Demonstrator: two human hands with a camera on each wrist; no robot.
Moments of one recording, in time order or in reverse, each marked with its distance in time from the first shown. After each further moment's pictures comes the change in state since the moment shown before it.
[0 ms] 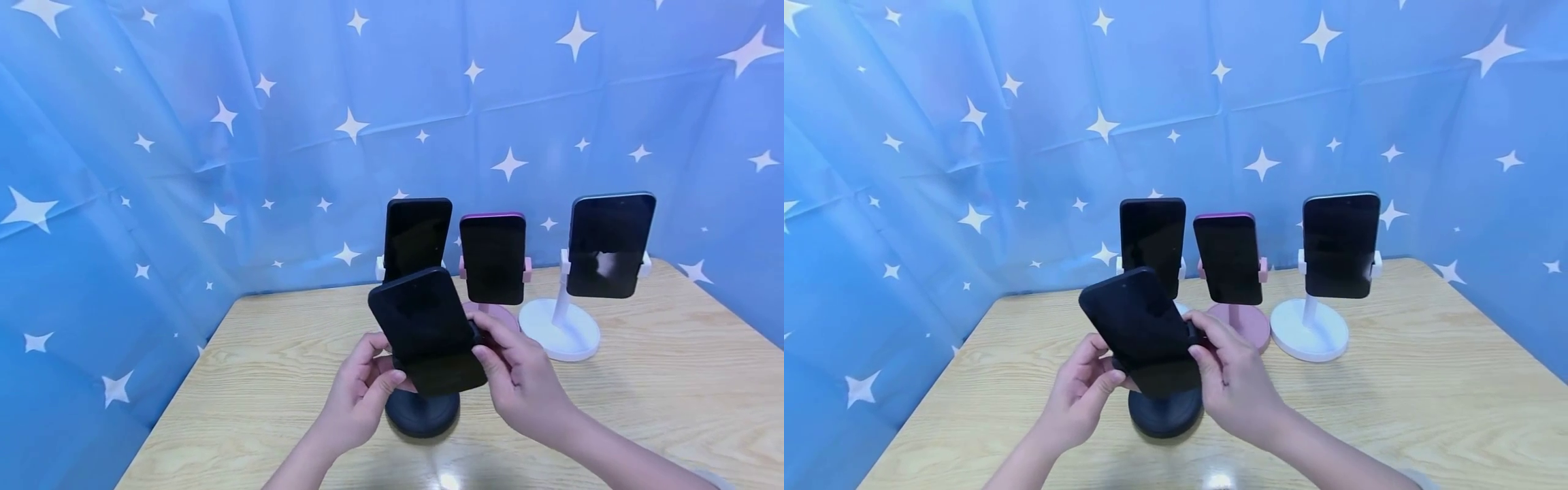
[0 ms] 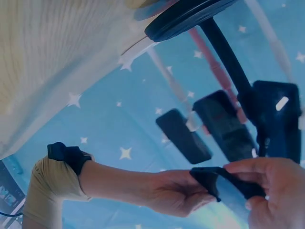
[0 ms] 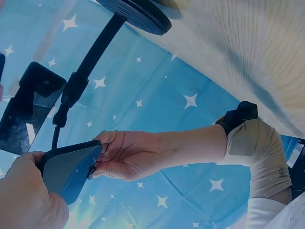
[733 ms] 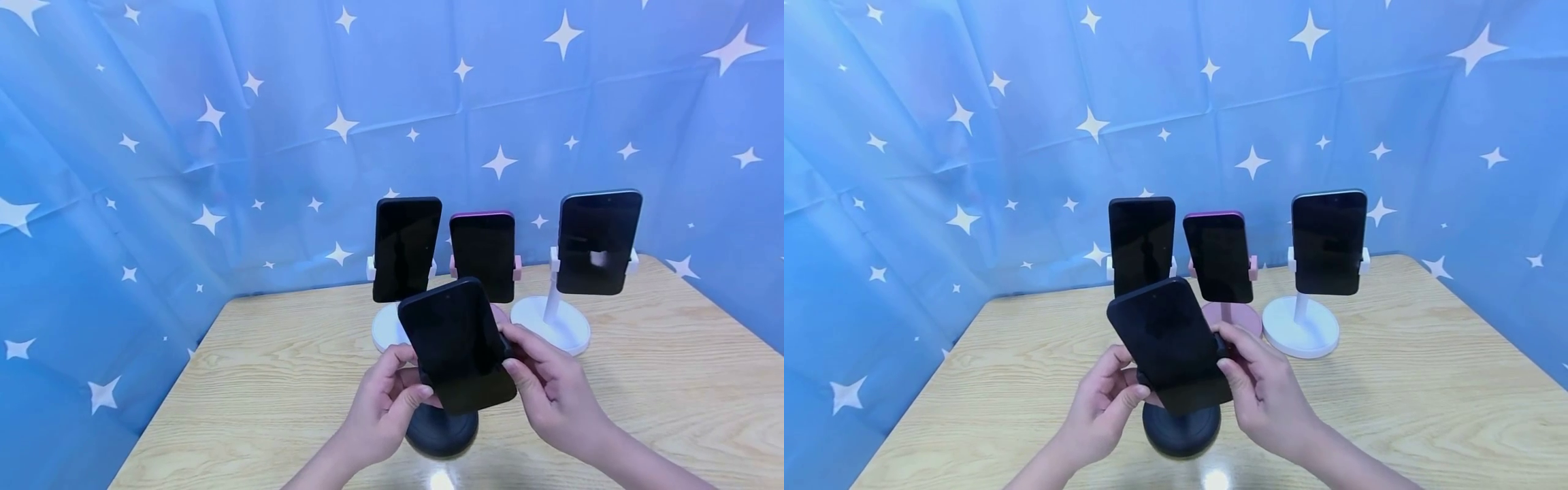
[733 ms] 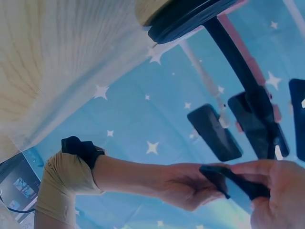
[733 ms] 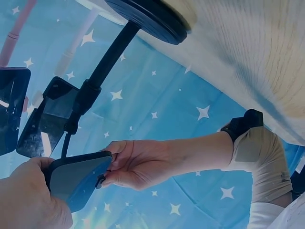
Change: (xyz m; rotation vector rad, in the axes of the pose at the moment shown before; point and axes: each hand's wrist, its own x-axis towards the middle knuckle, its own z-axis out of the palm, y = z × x) left_hand 0.003 -0.006 0.030 -0.056 -0.049 0.015; right_hand -0.024 0.012 -0.028 0.130 0.038 -0.064
